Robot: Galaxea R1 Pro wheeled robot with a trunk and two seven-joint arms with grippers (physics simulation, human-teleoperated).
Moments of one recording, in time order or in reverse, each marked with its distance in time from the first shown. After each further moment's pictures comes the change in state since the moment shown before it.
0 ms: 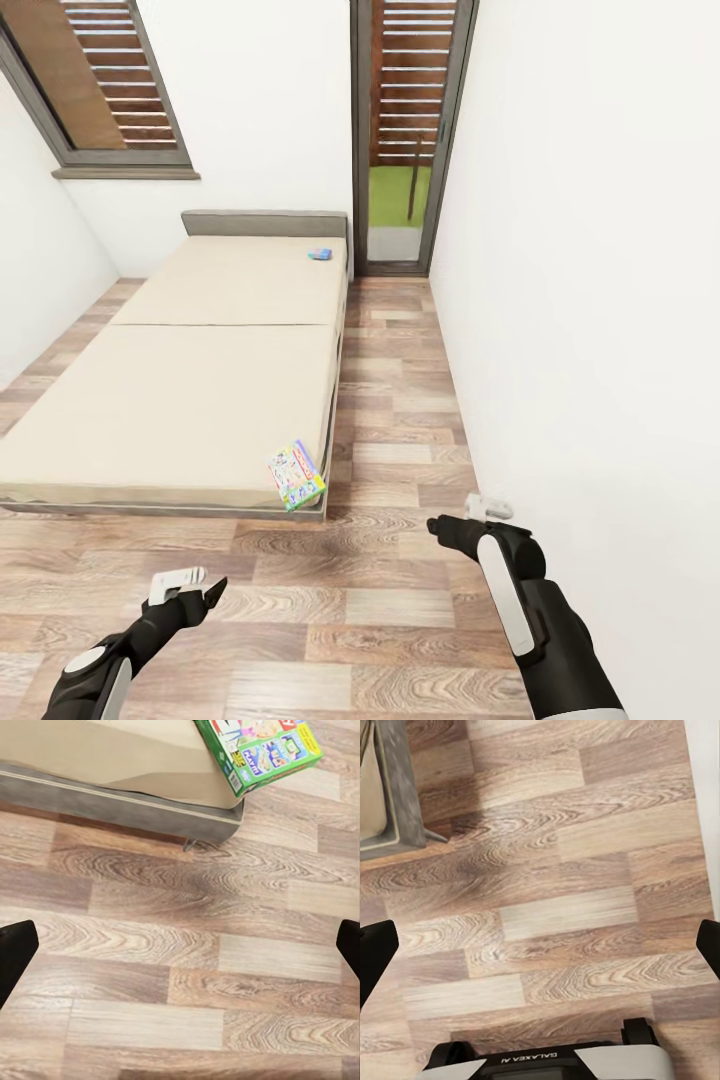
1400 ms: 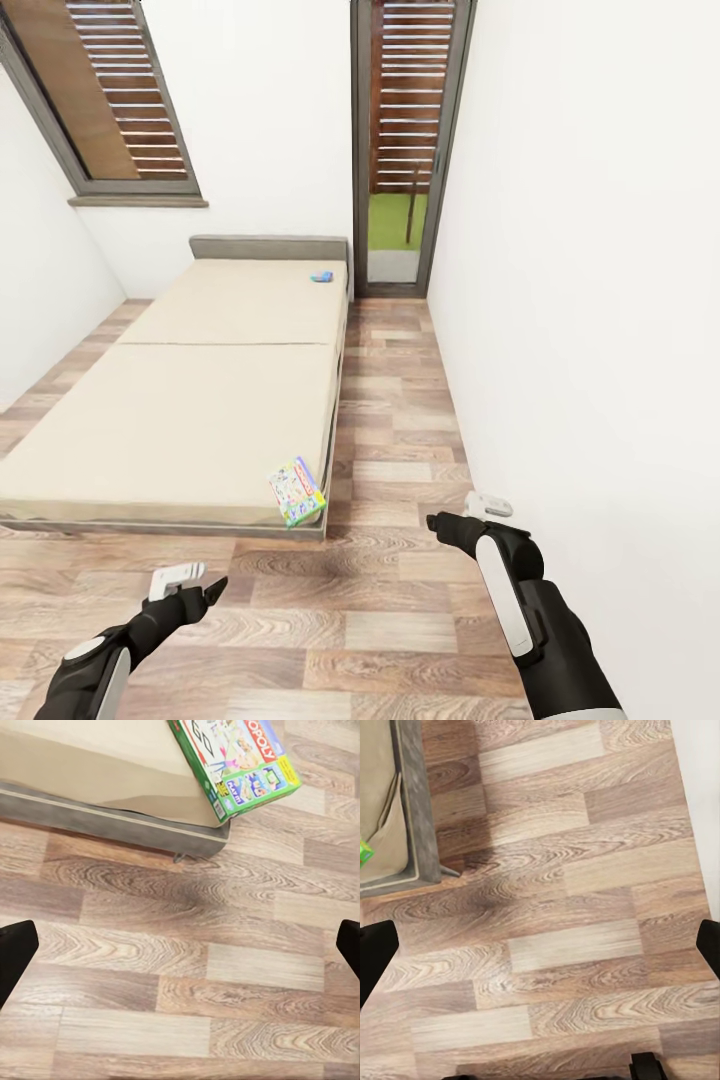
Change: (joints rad) left arm -0.009 0.002 0.001 -0.035 0.006 0.106 -0.004; right arm 0.000 0.000 0.007 0.006 0.000 -0.046 -0.001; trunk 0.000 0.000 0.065
